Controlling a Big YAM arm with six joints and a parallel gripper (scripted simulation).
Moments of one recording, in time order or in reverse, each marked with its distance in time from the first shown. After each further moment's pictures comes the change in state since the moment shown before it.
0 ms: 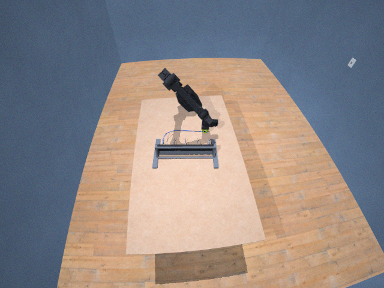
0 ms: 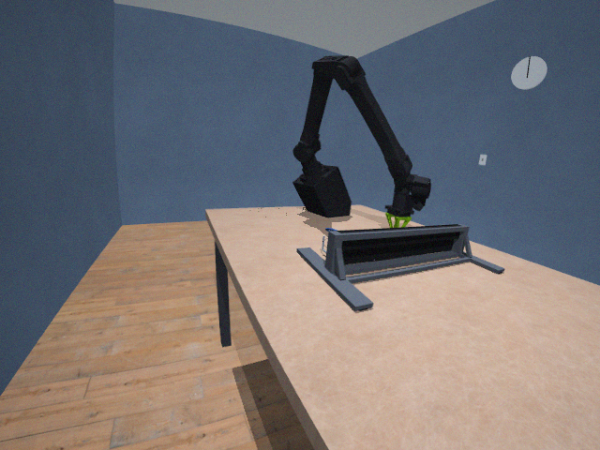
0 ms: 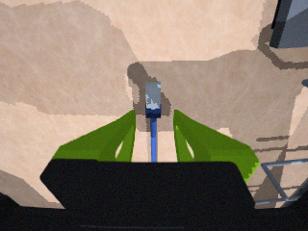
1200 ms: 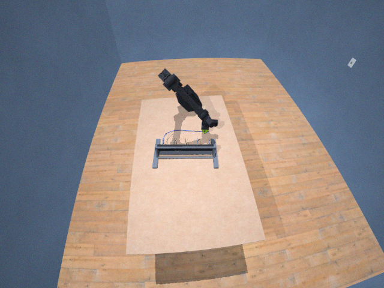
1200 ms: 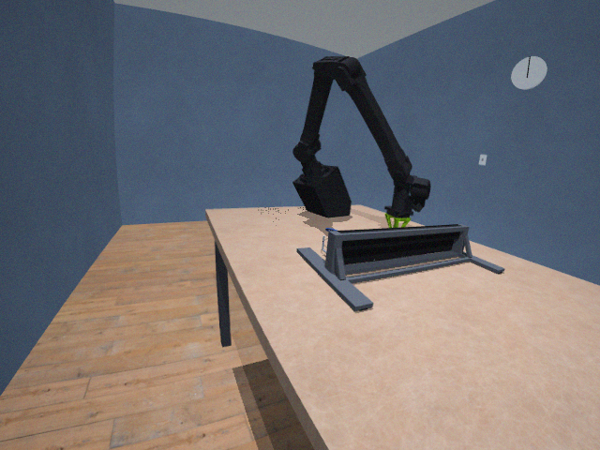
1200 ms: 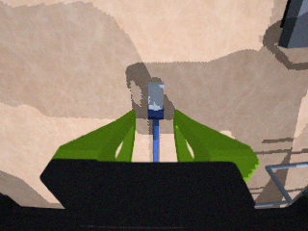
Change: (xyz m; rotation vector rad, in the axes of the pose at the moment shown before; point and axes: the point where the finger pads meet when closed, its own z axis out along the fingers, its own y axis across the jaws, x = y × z) arm 0.002 0.002 0.004 -0.007 0.005 -0.003
